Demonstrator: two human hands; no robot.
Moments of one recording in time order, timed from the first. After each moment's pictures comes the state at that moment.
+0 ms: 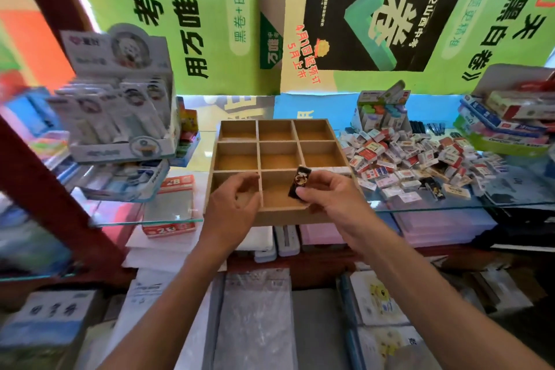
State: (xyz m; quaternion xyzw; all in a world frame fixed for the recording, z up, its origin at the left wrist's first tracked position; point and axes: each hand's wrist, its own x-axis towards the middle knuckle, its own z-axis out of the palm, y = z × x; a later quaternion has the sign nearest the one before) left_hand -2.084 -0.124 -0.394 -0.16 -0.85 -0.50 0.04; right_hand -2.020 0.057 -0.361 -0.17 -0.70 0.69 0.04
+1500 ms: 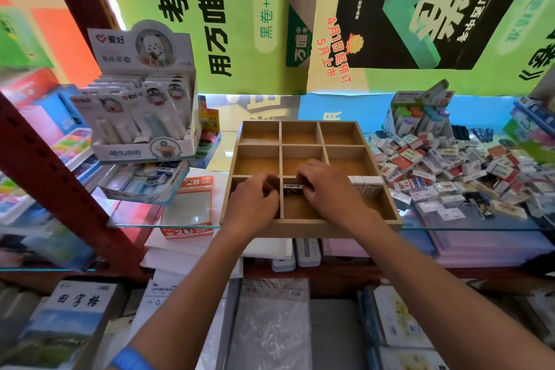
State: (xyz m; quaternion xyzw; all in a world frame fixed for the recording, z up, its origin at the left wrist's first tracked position) left_hand -2.128 -0.103 -0.396 -0.12 -0.91 -0.39 -0.04; right_hand -2.108 0.059 -0.395 0.07 -0.97 0.17 0.13
